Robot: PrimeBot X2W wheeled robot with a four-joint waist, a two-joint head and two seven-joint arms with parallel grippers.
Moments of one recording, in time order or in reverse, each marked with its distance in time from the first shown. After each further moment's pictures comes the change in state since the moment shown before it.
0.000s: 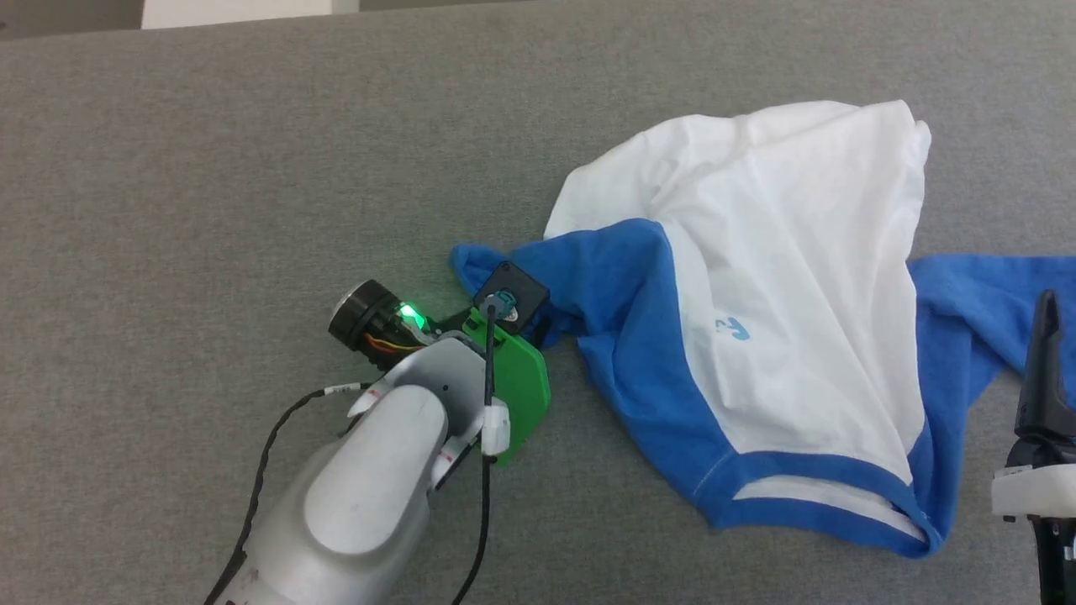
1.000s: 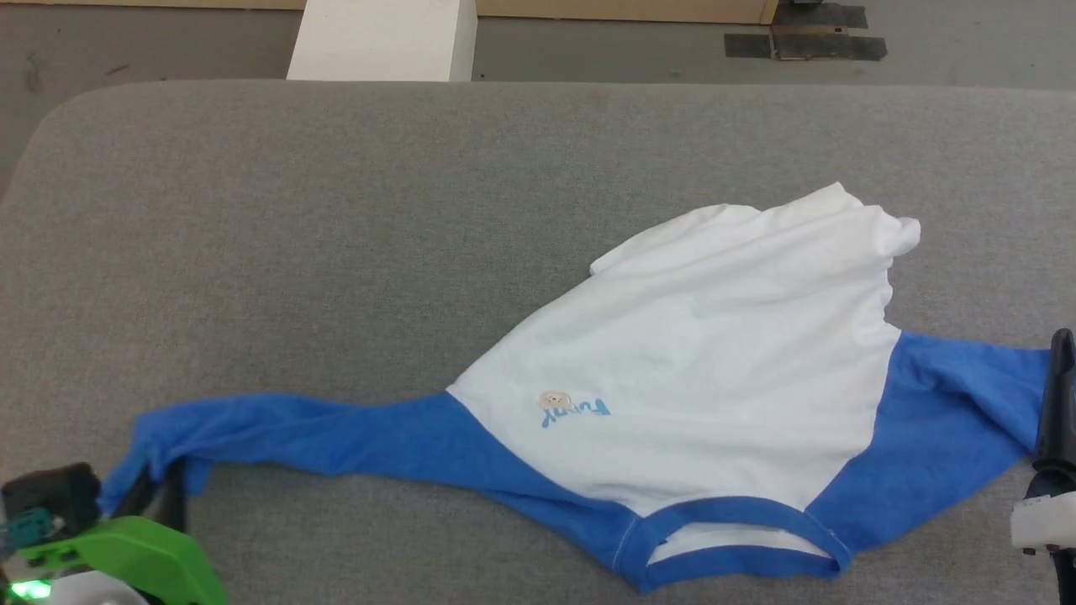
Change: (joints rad) left arm 0.743 0.256 0.611 -0.601 -0.361 0.309 -0.071; right arm 0.064 0.000 -0.040 -0.023 -0.001 0.000 0.064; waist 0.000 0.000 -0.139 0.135
